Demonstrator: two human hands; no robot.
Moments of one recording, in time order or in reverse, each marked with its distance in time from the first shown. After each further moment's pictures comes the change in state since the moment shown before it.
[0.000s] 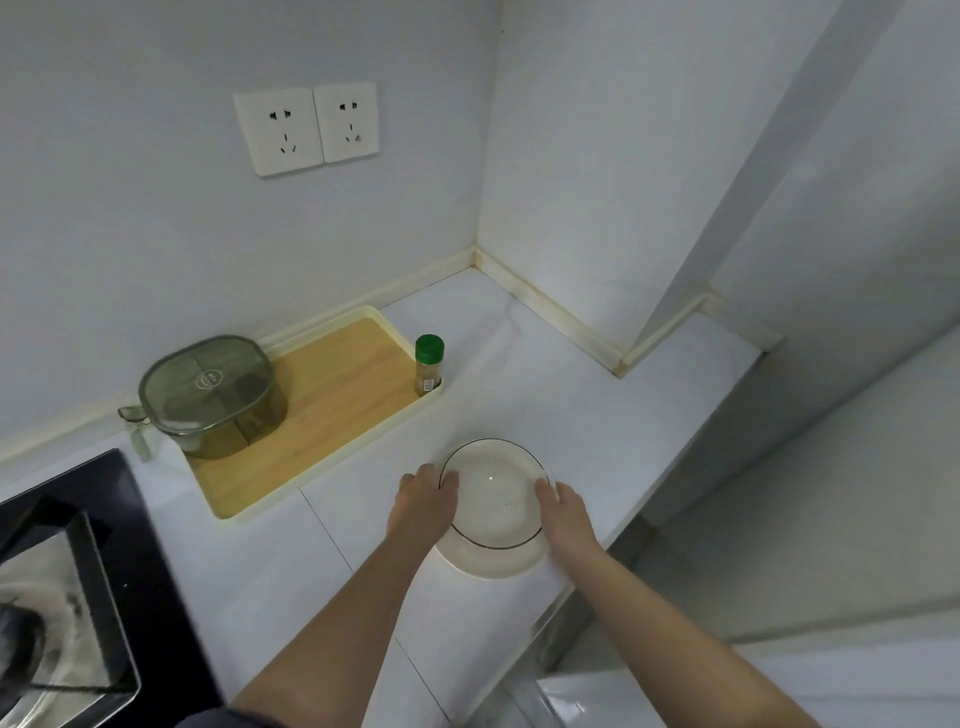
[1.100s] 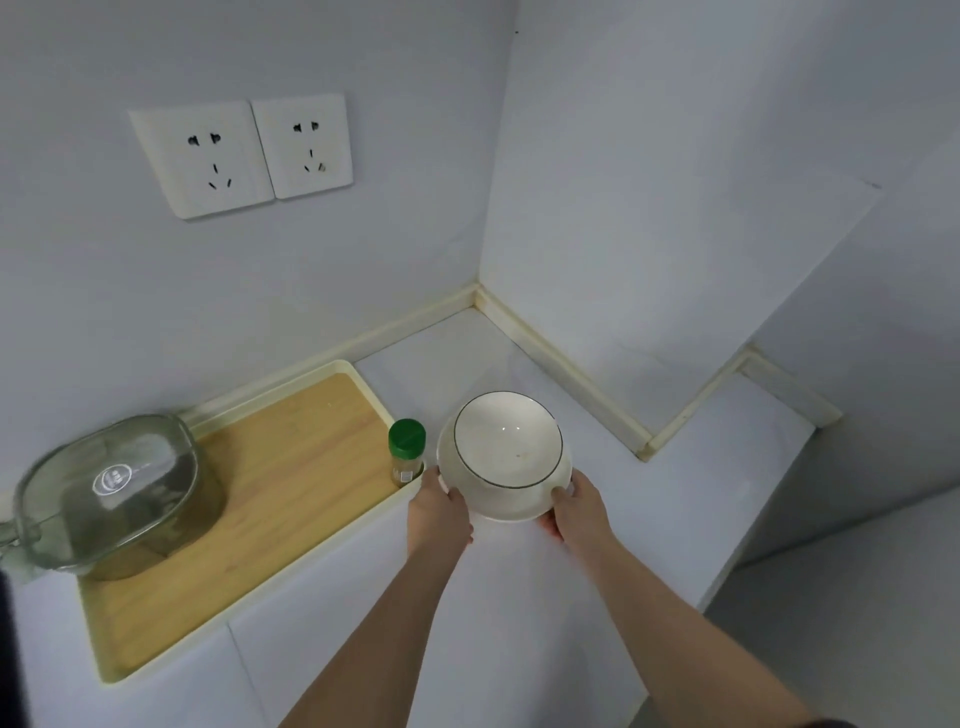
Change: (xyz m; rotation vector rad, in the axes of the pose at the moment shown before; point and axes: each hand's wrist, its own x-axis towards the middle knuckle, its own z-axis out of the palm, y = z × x) left_hand 0.114 0.091 0.011 -0.437 0.108 -0.044; right_hand 0.152 -0.077 -0.022 0.183 -0.041 -0.001
